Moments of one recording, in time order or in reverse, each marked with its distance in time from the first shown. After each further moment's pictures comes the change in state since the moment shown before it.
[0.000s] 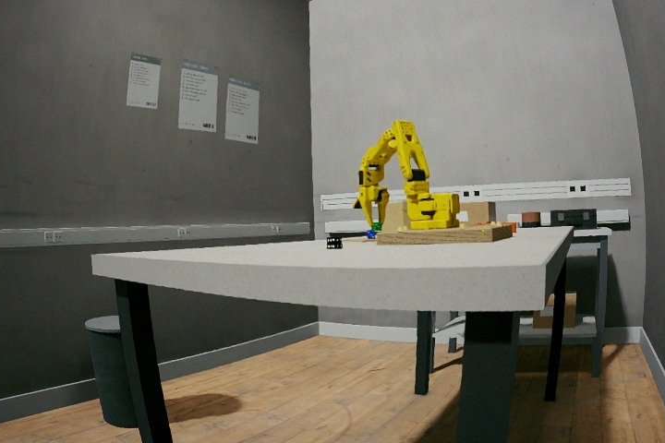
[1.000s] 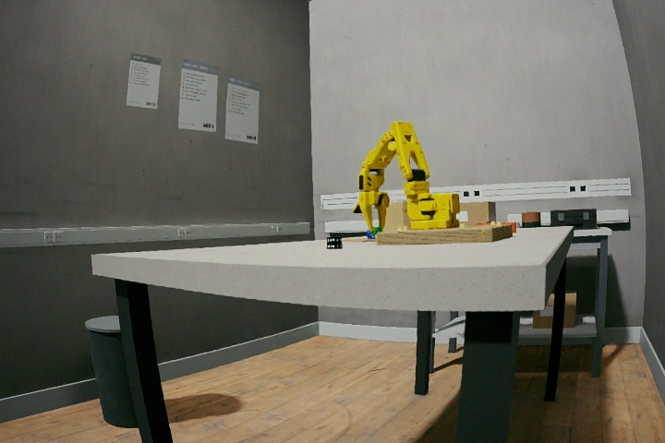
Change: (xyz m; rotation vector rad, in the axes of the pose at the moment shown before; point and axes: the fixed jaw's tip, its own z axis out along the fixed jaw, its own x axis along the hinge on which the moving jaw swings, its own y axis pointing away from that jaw) arm 0.000 0.000 0.012 0.000 0.001 0.000
